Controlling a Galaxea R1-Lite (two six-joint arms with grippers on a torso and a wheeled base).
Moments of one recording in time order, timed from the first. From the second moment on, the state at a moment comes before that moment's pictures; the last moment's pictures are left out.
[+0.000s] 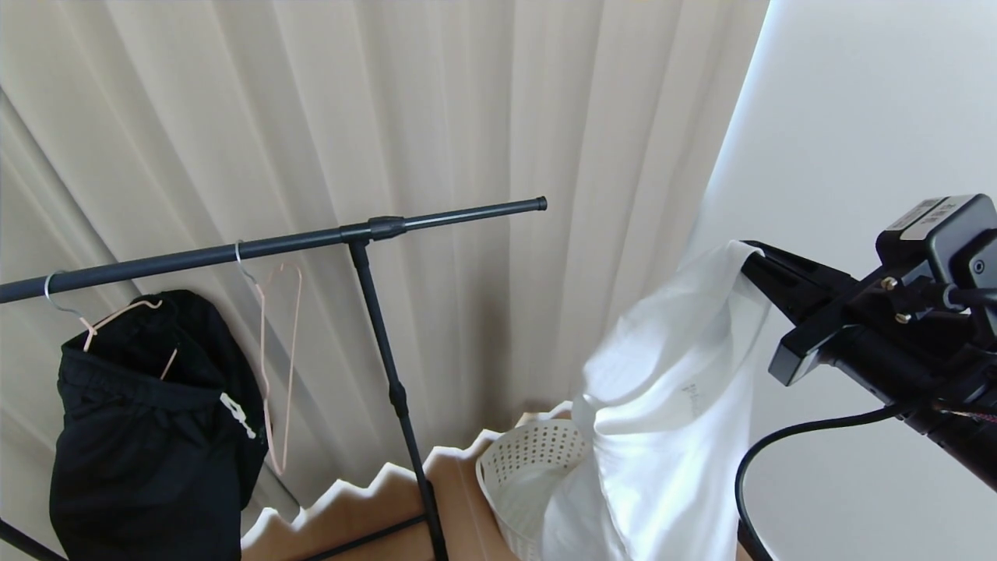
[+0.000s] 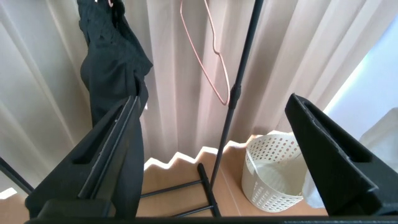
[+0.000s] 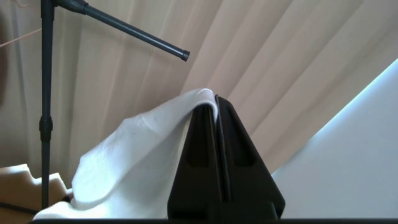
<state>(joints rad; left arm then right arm) 0.00 0.01 0.00 -0.02 0.06 -0.05 0.56 1.41 -0.46 -1.10 -0.12 -0.45</state>
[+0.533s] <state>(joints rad) 0.00 0.01 0.00 -0.02 0.07 -0.06 0.57 1.38 -0.44 -1.13 0.02 -0.41</state>
